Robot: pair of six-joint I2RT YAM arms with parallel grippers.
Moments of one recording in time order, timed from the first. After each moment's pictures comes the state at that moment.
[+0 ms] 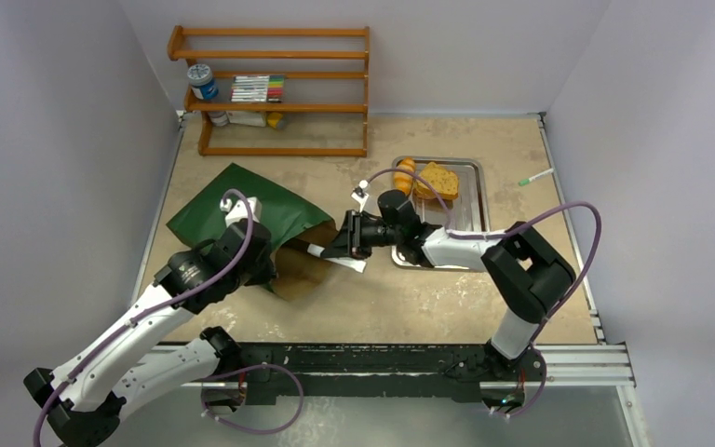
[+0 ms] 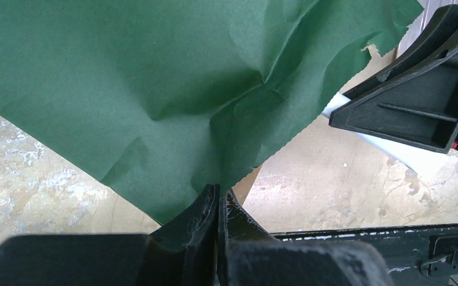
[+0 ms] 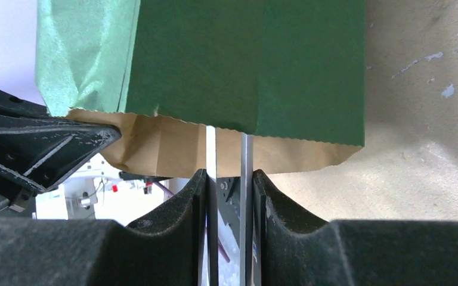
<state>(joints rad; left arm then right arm) -0.73 0.80 0.92 -1.02 -0.35 -0.79 0.74 1.72 0.85 0.41 -0.63 1.01</state>
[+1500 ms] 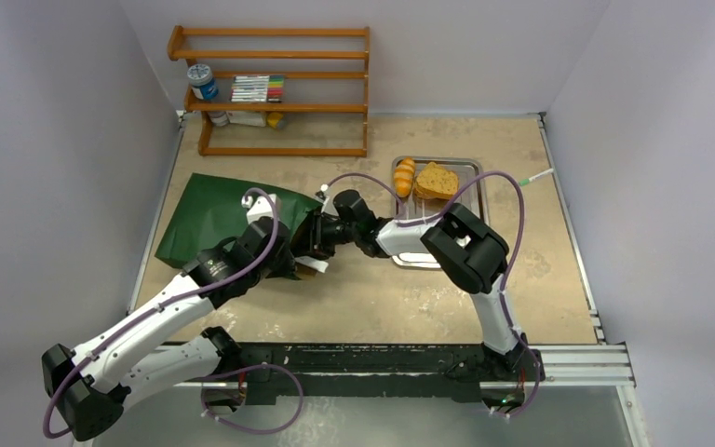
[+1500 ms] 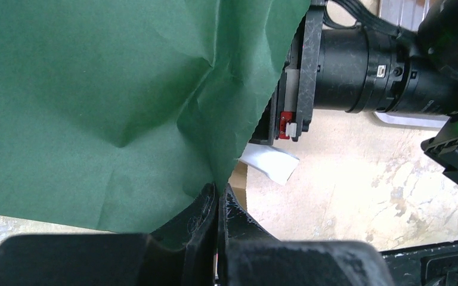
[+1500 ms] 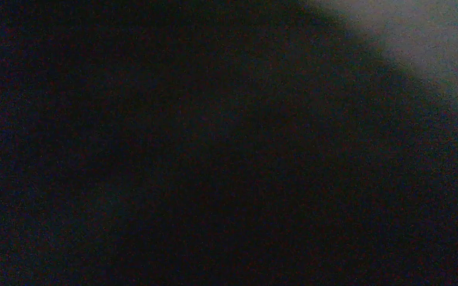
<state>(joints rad) -0.76 0.89 0.81 -0.74 -0.33 -0.78 0.84 2.10 1.19 0.43 -0.60 1.11</state>
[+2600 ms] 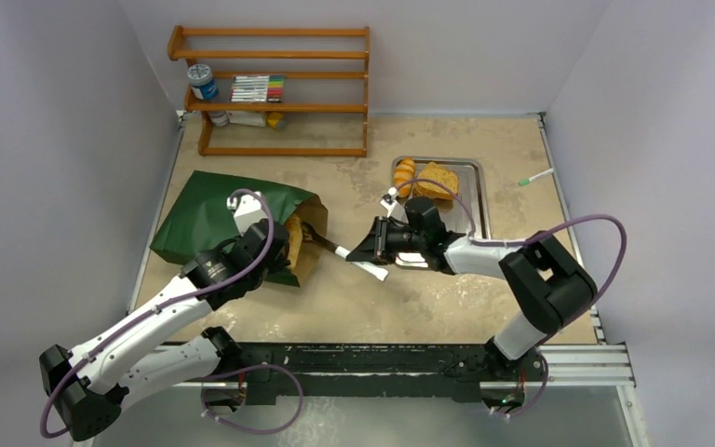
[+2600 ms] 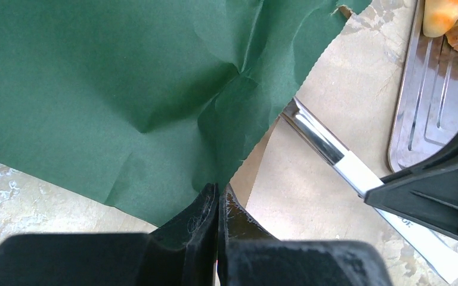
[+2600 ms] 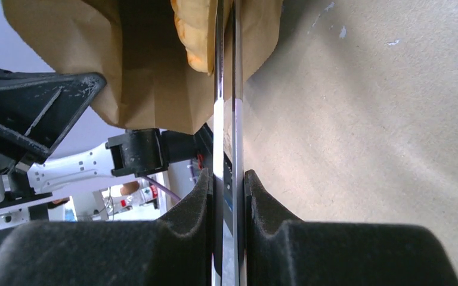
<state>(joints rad) -0.78 0.88 0.81 -0.78 -0.54 -0.88 0.62 1.62 0.68 0.42 -0.66 1.03</state>
